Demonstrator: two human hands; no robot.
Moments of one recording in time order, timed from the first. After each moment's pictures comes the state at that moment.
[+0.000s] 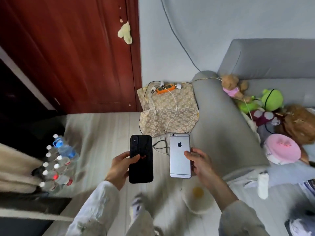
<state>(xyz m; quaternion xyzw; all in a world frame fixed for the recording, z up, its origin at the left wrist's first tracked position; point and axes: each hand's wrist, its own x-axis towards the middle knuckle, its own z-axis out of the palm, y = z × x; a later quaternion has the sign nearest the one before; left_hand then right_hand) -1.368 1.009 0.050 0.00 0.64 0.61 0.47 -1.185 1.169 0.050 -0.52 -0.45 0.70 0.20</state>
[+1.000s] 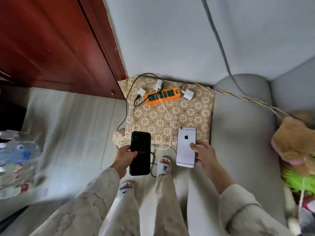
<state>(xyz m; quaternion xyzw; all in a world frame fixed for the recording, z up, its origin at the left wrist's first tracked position) -1.594 1.521 -0.151 -0.15 0.74 0.44 0.48 -1.440 1.714 -0.134 -0.63 -0.44 0.64 0.01</state>
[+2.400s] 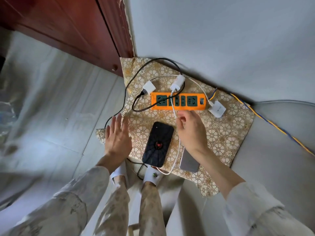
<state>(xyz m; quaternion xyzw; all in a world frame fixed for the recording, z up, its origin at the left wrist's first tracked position) -1.683 1.595 -0.305 0.14 0.94 0.13 0.29 -1.625 1.794 -0.256 -0.27 -0.91 0.29 -0.08</state>
